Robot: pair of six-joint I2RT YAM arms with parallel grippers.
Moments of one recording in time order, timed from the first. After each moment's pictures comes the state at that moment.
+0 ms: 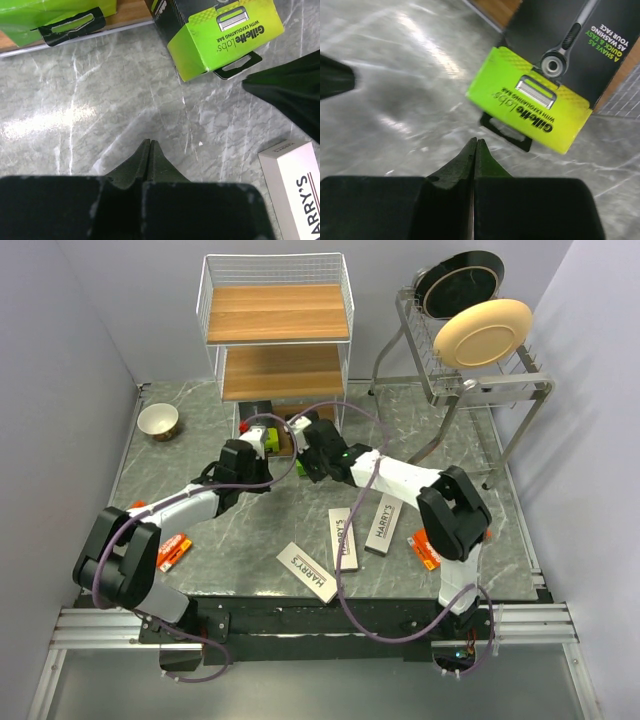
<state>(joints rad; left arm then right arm) -0.43 1.48 0.80 0.07 0.04 -0.31 0.73 1.90 1.39 -0.23 0.04 -0.09</state>
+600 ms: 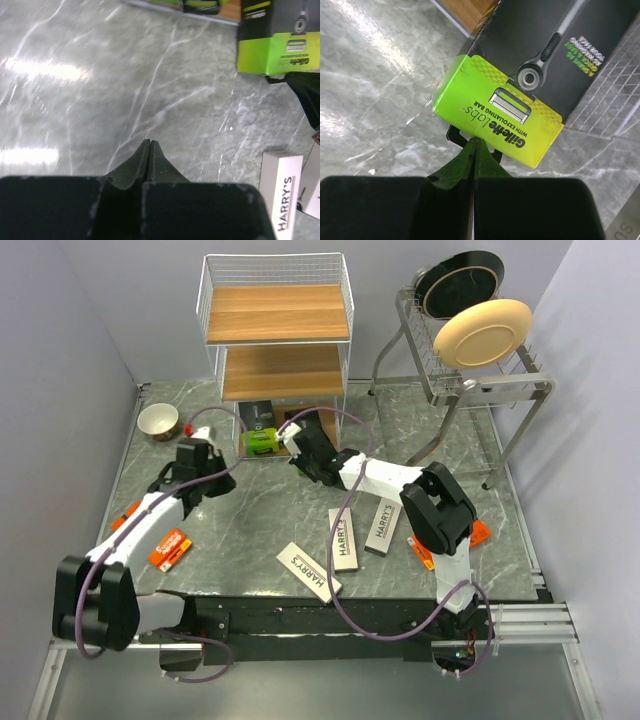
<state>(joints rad) -0.20 1.24 0.79 -0.28 0.06 -0.47 0.75 2.00 1.42 -0.17 0.23 -0.27</state>
